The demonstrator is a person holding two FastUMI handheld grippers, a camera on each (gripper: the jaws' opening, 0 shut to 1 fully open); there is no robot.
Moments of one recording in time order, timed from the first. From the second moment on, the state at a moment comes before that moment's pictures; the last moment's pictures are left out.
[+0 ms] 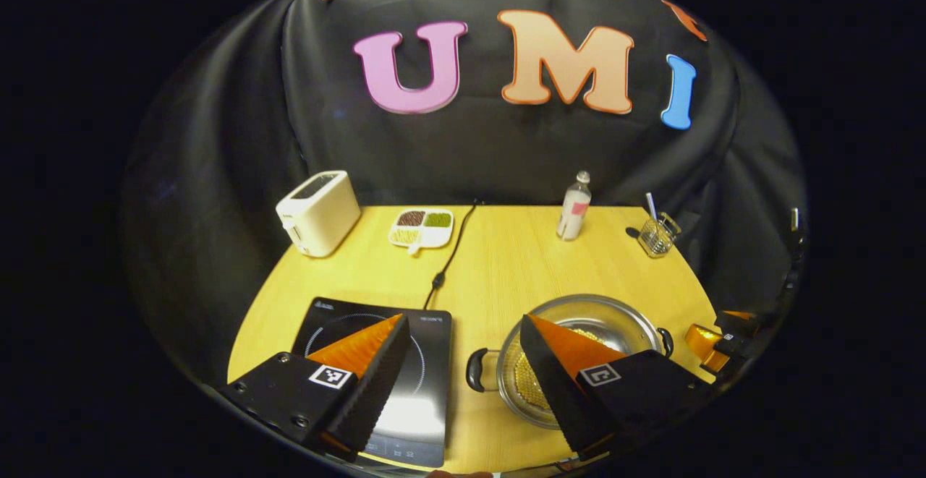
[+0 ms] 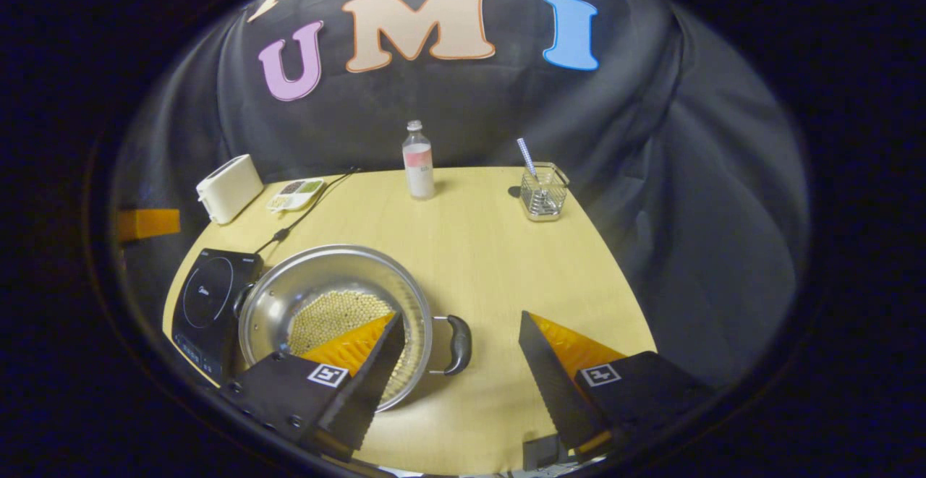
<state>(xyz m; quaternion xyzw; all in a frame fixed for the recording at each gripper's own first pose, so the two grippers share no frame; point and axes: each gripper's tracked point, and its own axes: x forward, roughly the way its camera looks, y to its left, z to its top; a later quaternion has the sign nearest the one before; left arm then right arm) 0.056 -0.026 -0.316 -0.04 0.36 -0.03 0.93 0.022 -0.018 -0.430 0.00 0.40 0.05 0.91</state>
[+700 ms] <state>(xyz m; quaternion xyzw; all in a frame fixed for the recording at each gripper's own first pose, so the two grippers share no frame) 0.039 -0.053 -0.445 -0.02 0.50 -0.06 0.86 0.010 -0.025 -0.465 0.00 0.44 0.04 0.90</state>
